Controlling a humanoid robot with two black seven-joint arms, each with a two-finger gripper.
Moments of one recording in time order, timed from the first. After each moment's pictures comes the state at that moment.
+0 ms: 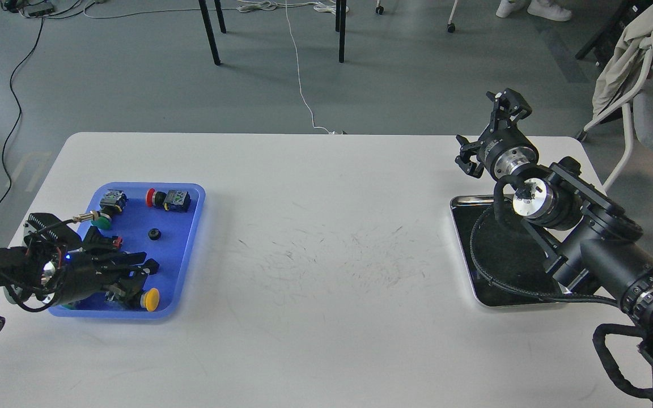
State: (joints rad) left arm -0.62 0.82 -0.21 -1.00 1.89 0.03 -0.49; right arm 0.82 -0.19 0.73 0.63 -0.07 -0.05 0.13
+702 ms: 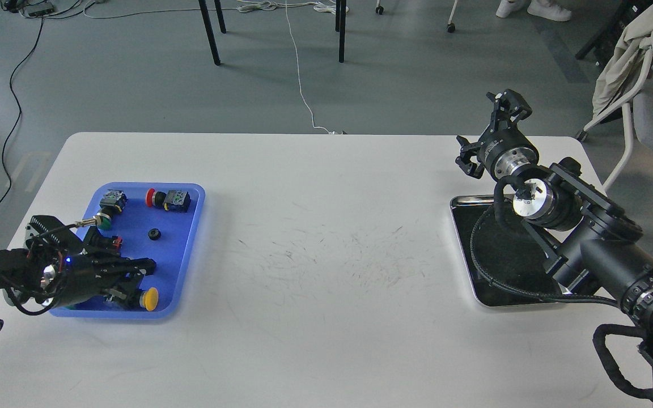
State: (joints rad) left arm -0.62 0.83 -0.21 -1.00 1.93 0.03 -0.49; right arm 0.82 -0.19 0.73 0.63 -0.07 -0.05 0.13
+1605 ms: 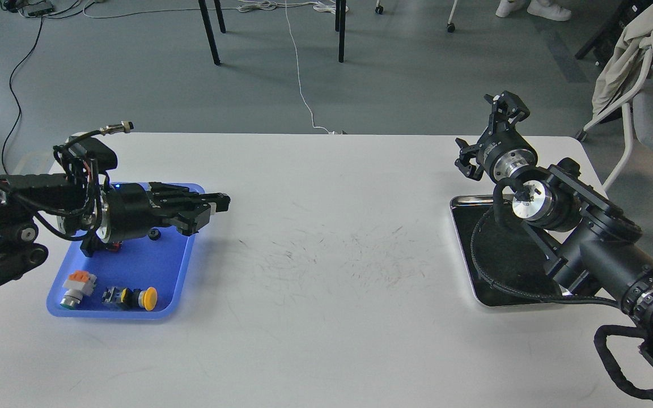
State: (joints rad) left arm -0.89 0.81 -0.23 -1.35 1.60 -0.18 -0.49; right arm 0.83 -0.19 0.71 0.63 -0.07 -0.05 0.13
